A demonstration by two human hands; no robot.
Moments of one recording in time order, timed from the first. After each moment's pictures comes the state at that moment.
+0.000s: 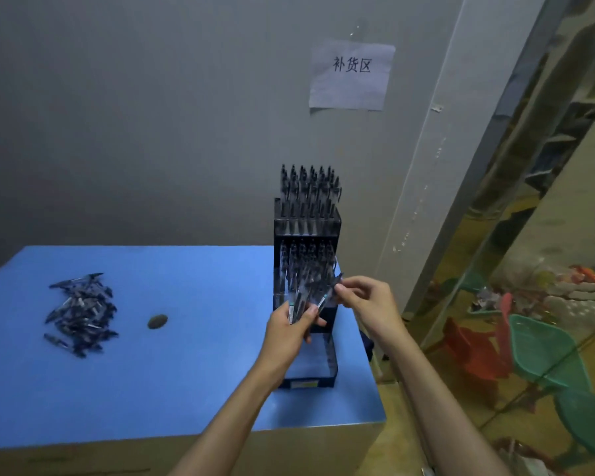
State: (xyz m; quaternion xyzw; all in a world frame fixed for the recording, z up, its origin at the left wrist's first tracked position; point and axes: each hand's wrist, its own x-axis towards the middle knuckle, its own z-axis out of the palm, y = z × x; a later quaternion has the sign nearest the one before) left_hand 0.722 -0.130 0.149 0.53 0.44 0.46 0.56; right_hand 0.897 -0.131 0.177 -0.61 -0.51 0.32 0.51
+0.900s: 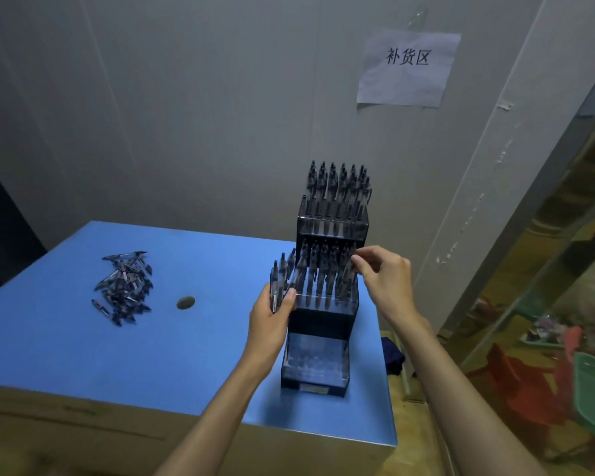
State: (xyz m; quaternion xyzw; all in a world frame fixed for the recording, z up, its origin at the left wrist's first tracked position) left_hand 0.702 -0.115 0.147 0.49 0.51 0.54 0.45; right_hand 0.909 -0.069 0.199 -0.58 -0.64 0.09 0.49
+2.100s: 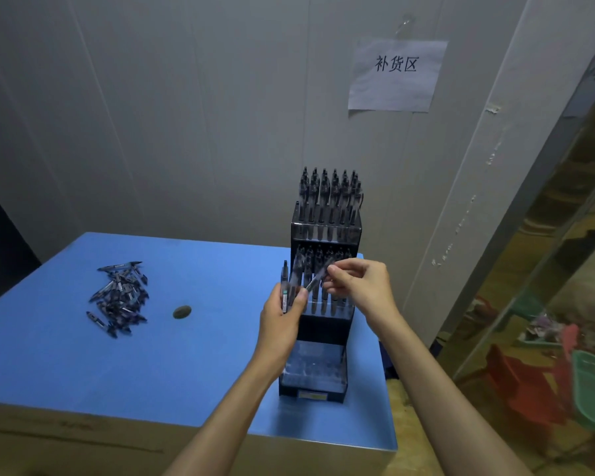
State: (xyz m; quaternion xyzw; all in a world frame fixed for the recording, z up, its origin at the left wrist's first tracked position) left_hand 0.724 -0.102 0.147 0.51 0.49 0.54 0.46; right_hand 0.882 -0.080 0.206 -0.53 -0.49 0.43 0.55
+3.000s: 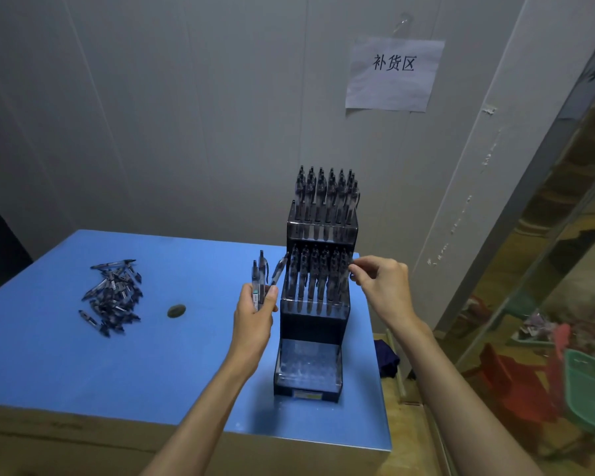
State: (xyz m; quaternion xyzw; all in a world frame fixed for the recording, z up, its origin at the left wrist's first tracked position) left_hand 0.692 -0.094 0.137 0.48 0.54 0.55 0.43; right_hand 0.925 -0.070 0.194 -0.60 -0.65 0.10 0.47
